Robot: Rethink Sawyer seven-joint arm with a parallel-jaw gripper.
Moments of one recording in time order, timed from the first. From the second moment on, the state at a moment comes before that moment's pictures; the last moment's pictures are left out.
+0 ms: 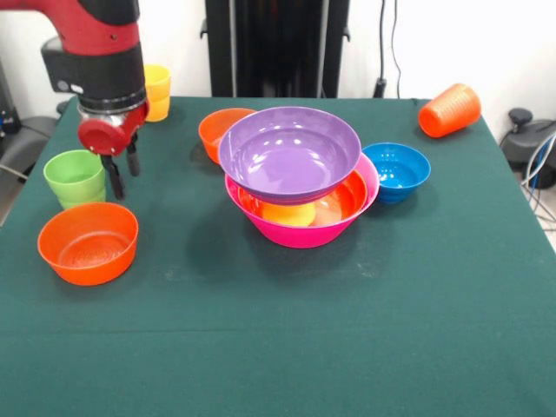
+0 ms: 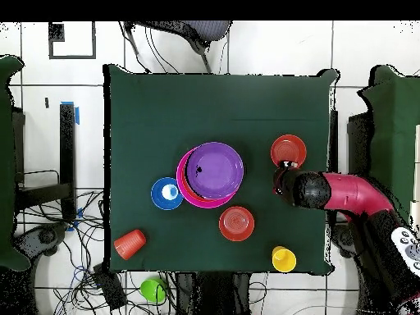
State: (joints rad) arm -0.93 -0.55 0.48 1.66 -0.66 0.58 0.24
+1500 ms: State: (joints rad) arm -0.83 -0.51 0.36 1.64 -0.60 0.42 0.24
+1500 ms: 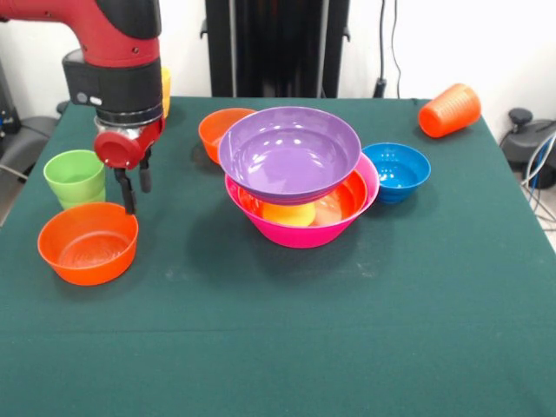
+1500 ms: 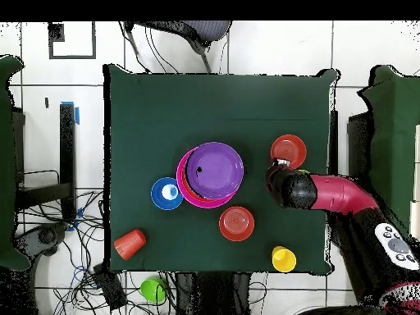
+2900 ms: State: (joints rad) arm -0.74 -0.39 0.17 1.53 -0.60 0.32 0.24
